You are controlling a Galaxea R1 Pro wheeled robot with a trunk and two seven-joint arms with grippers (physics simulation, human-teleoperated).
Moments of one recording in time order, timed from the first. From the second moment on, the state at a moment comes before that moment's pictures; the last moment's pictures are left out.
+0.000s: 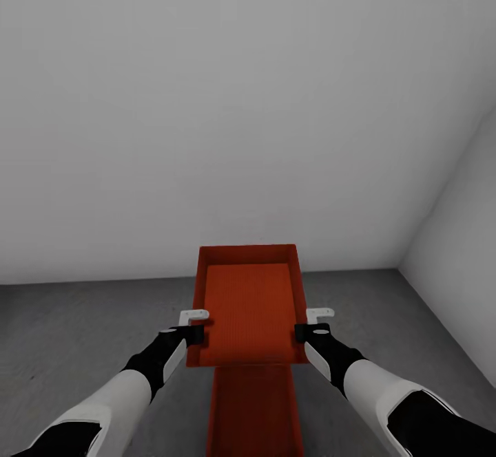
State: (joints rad) left arm -0.77 -0.10 0.01 -0.35 0.04 0.25 0.07; right arm -0.85 0.07 0.55 -0.20 -0.49 0.10 -0.28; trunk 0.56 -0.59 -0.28
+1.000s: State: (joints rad) left arm -0.77 -0.10 0.01 -0.35 0.04 0.25 0.07; right arm -0.85 0.07 0.55 -0.20 -0.49 0.10 -0.28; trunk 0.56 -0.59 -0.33
